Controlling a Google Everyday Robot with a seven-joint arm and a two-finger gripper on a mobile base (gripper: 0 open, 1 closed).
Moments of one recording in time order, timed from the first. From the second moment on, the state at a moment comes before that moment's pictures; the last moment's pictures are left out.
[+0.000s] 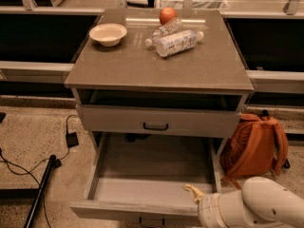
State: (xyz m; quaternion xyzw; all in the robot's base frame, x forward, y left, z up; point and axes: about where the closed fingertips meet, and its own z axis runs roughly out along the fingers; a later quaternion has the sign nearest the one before) arm 0.322 -0.096 0.546 -0.63 0.68 0.24 0.28
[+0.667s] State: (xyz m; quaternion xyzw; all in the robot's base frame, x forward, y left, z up) arm 0.349 -0.091 0.461 -0.65 0.67 0.21 0.30
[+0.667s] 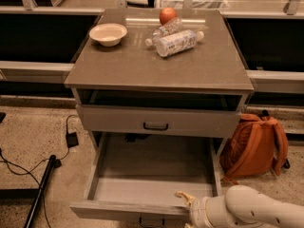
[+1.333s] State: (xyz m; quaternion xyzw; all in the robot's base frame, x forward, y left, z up) arm 0.371 -0.095 0.439 -0.65 0.67 0.17 0.32
